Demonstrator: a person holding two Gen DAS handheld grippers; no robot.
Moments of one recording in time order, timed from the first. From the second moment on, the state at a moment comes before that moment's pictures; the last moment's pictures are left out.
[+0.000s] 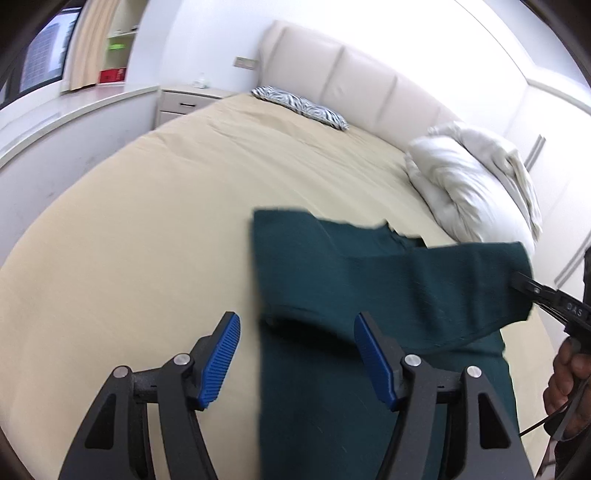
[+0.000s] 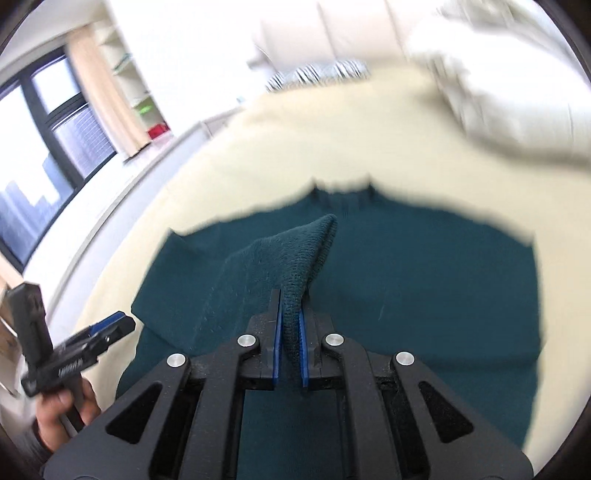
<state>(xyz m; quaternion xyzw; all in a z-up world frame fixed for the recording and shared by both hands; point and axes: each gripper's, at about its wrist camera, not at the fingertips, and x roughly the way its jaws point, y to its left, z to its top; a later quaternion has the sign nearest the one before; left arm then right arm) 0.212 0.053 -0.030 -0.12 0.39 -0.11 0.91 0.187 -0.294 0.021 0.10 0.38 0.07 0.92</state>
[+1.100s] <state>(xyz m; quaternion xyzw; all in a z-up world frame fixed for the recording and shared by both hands) 0.355 0.038 -0.066 -0.03 0.43 -0.07 0.90 0.222 -0.386 -0.093 0.22 0.45 0.02 0.87</state>
